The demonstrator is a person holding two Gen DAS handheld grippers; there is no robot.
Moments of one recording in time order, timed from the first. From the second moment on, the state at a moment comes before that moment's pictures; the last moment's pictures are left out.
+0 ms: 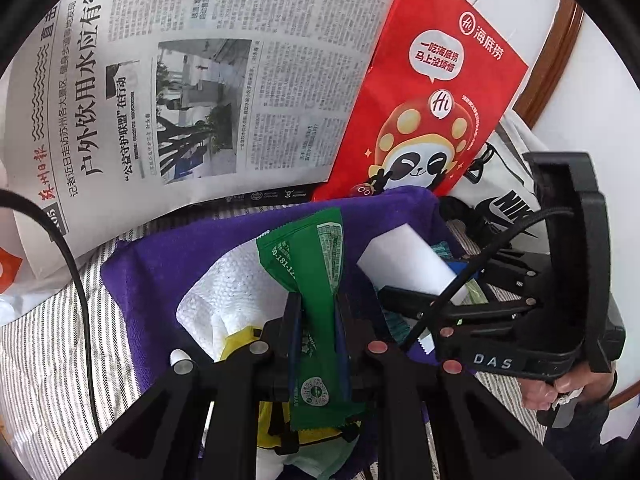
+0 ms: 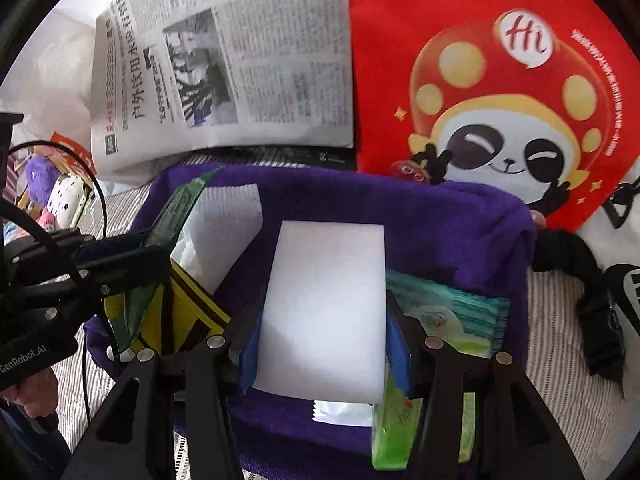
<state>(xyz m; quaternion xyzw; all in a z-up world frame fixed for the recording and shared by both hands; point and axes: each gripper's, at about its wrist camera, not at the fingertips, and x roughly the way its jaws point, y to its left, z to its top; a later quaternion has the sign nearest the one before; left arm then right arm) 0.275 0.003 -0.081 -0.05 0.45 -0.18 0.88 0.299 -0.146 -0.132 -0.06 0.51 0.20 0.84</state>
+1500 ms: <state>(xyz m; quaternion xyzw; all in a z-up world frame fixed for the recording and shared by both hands) 0.279 -0.045 -0.122 0.02 0.48 -0.19 0.86 0.298 -0.207 -0.092 -0.03 0.47 0.16 0.86</state>
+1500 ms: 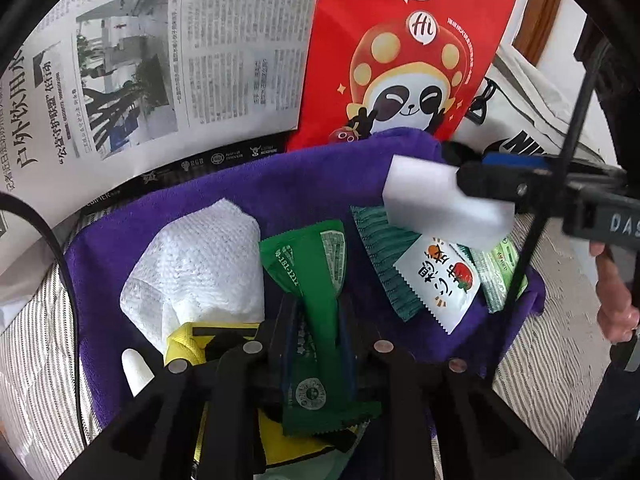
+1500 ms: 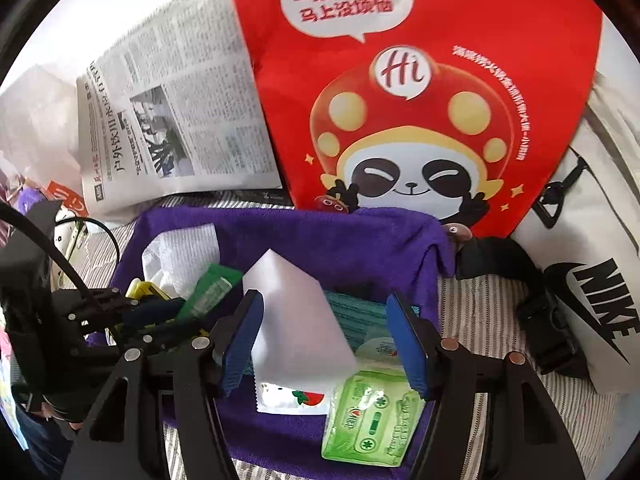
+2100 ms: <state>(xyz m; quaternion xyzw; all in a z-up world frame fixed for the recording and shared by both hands) 0.277 -0.038 -0.119 0.03 0.49 -0.17 0.86 0.298 -0.210 -0.084 -0.02 0.47 0.17 0.87</state>
